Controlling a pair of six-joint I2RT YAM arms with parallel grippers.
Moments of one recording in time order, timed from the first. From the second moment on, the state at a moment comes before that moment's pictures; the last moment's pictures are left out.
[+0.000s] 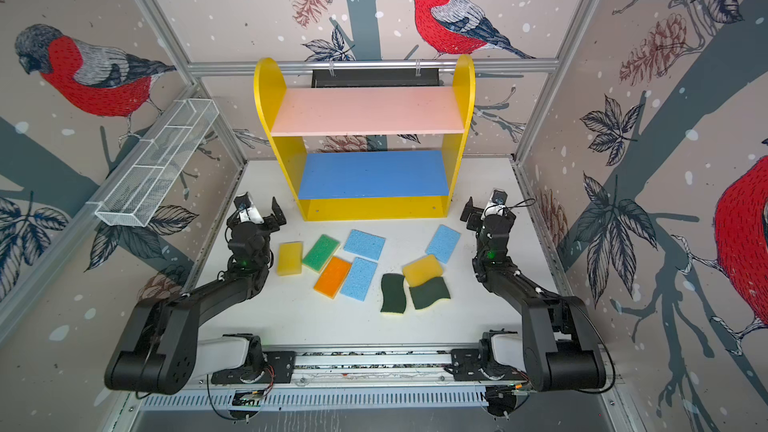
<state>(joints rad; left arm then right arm) -0.09 1.25 0.43 0.77 -0.37 -0.06 0.14 1.25 0.46 0.62 0.29 0.12</state>
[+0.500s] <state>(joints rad) -0.10 1.01 0.48 0.29 -0.31 -0.36 0.41 1.11 0.55 0.04 0.42 0.50</state>
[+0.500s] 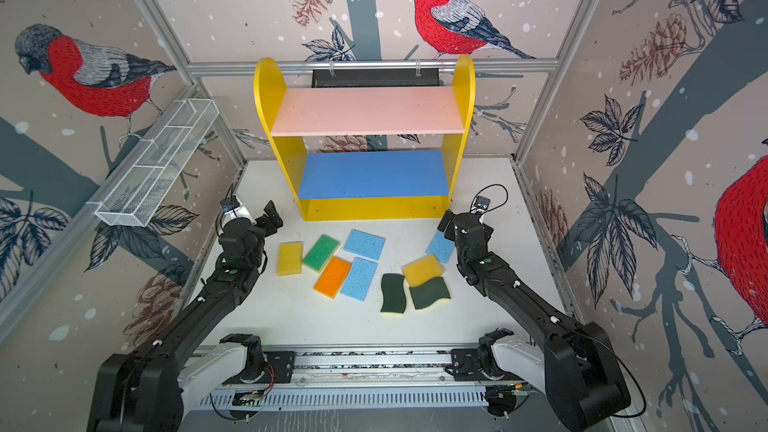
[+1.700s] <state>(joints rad) -0.16 1.01 0.55 0.00 -0.29 -0.46 0.42 1.47 0.67 -0.27 0.23 0.73</state>
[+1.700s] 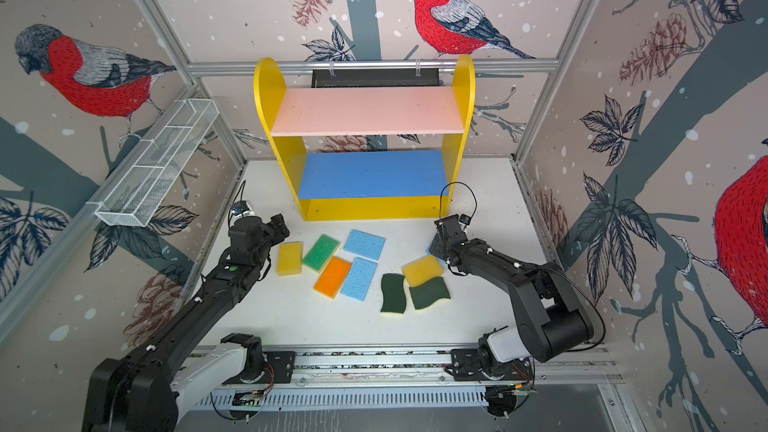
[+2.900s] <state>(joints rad) -0.16 1.07 0.60 -0.03 -0.26 -0.46 0.19 1.36 0.64 -0.37 0.17 0.63</state>
